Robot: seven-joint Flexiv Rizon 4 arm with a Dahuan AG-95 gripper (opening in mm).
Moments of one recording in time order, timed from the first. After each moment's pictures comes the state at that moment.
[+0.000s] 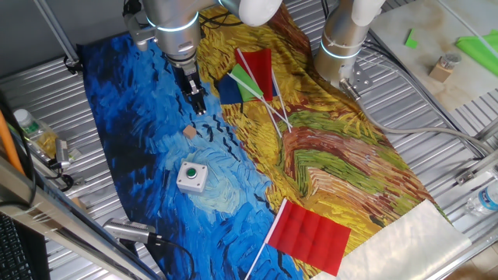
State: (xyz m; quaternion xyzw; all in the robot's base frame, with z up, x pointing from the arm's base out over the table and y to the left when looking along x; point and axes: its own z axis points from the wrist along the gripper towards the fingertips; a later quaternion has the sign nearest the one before) arm 0.500 0.000 0.170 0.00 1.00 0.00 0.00
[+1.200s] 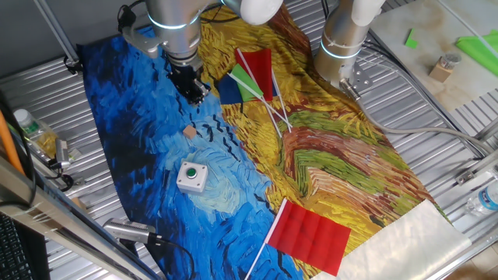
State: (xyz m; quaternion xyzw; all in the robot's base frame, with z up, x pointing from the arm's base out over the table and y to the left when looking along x) arm 0.500 0.000 0.170 -0.25 0.97 0.00 0.01
